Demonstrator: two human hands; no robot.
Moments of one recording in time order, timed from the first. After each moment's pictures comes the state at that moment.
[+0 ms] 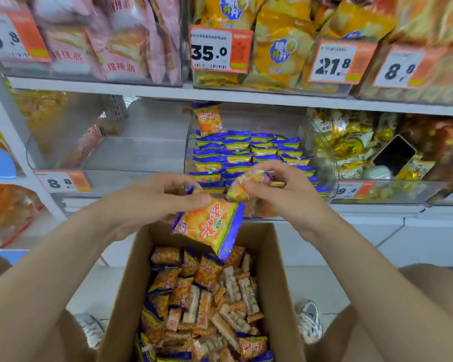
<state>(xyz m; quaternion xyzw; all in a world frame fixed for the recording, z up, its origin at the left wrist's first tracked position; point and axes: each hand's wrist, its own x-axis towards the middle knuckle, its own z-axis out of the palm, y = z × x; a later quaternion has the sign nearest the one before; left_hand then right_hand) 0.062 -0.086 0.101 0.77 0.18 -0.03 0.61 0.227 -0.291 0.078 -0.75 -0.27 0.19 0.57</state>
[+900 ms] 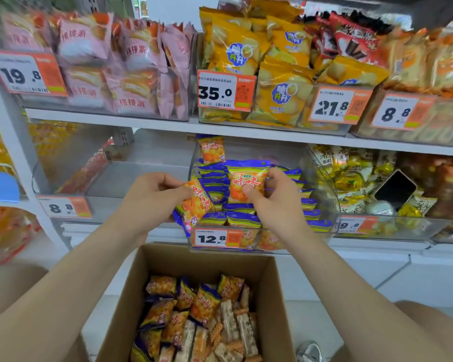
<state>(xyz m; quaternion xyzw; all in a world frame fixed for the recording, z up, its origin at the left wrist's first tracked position) 0.103 -0.070 0.105 0.71 0.32 0.21 0.59 0.260 -0.241 0.080 -0.80 -0.25 0.05 0.54</state>
